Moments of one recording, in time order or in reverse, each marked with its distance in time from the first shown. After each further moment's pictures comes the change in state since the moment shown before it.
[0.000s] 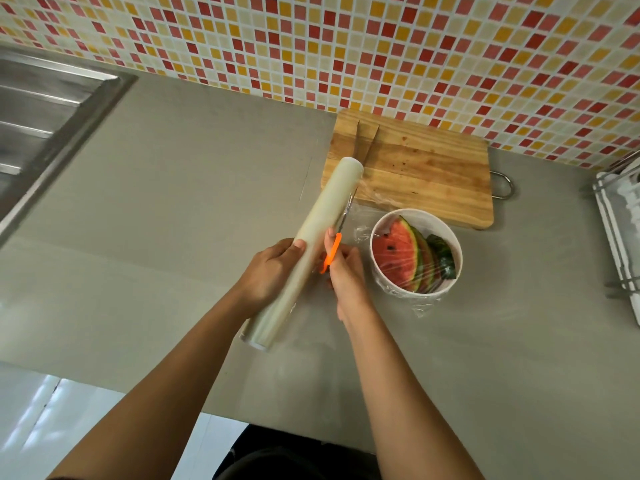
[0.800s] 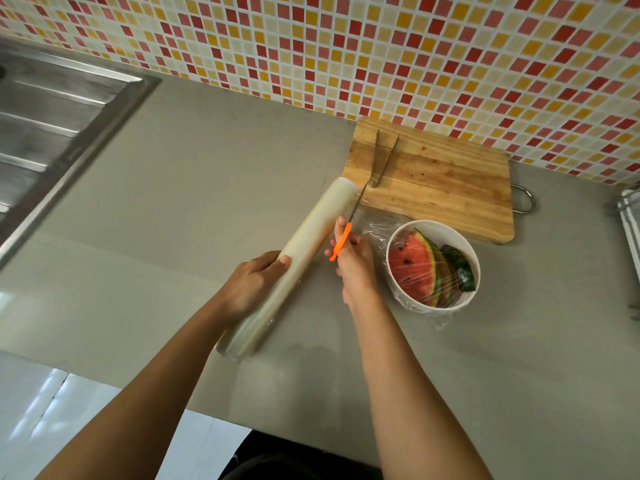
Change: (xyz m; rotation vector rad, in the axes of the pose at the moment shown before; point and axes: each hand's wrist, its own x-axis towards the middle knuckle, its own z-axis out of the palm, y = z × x) left_hand -0.005 -0.026 -0.044 0.164 0.040 0.010; right_hand 0.025 -0.013 0.024 0.024 0.030 -0.047
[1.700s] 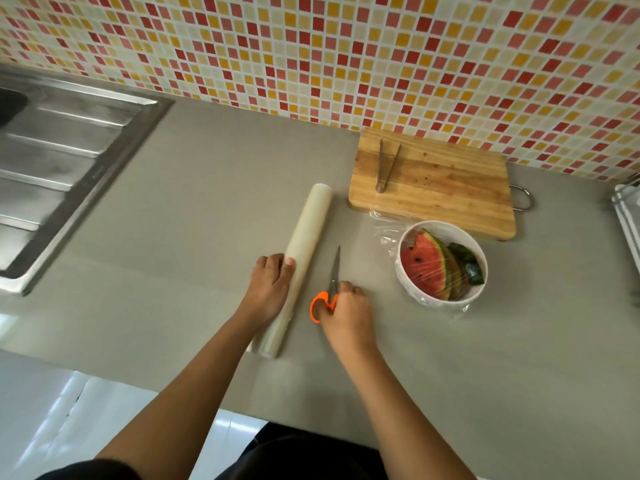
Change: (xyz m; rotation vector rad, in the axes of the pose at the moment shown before) left_hand 0.001 -0.010 0.007 0.154 0.219 0.087; right_hand -0.068 0.046 -0.002 -1.146 0.024 -0.240
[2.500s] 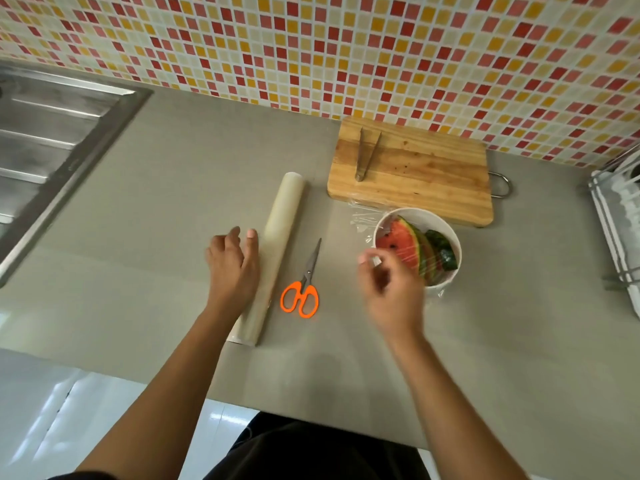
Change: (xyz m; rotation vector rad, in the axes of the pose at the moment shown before) left_hand -0.005 0.008 -0.001 0.012 0.283 -0.058; right_hand -0.001 0.055 -0.073 0.422 0.445 -0.286
